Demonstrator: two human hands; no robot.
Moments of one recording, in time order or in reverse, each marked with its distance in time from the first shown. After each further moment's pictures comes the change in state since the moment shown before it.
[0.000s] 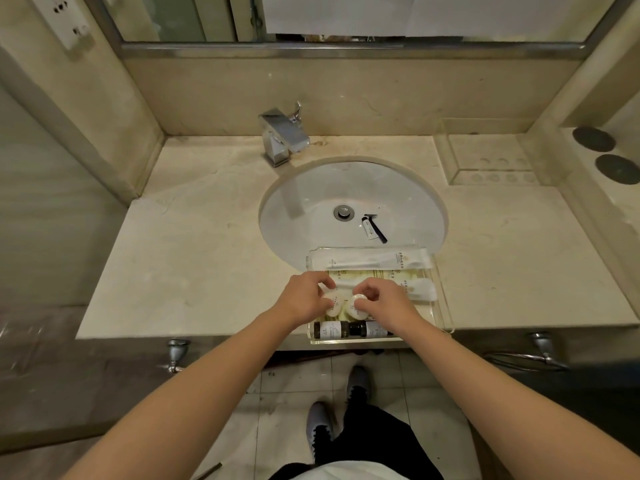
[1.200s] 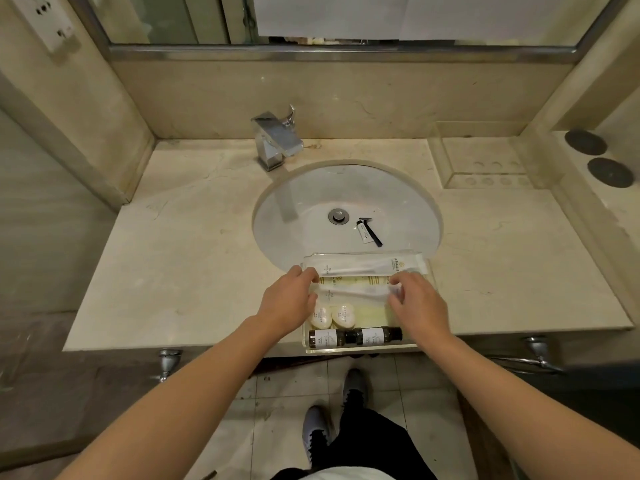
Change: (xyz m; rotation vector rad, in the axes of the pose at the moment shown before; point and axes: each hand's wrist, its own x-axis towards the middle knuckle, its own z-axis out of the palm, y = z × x) left_hand 0.009 -0.017 -0.005 0.418 0.152 0.147; right_hand -0.001 0.029 -0.030 -0.466 0.376 -0.115
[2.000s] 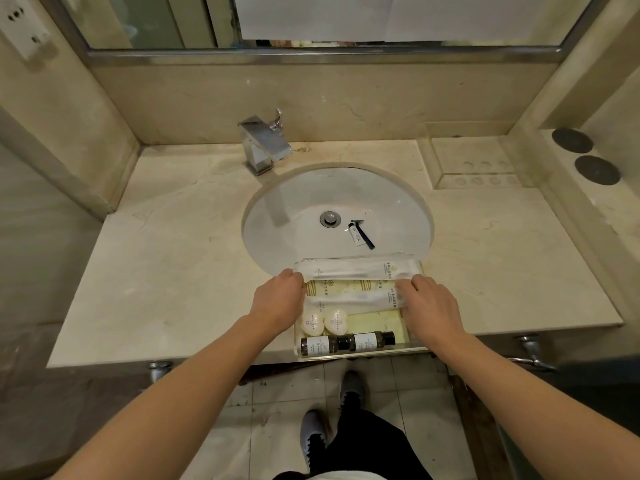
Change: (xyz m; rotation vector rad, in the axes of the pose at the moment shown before) left_hand 0.019 -0.003 0.003 0.126 -0.030 -0.032; right_hand 0.008 0.040 -0.003 -0.490 -0.017 -0.229
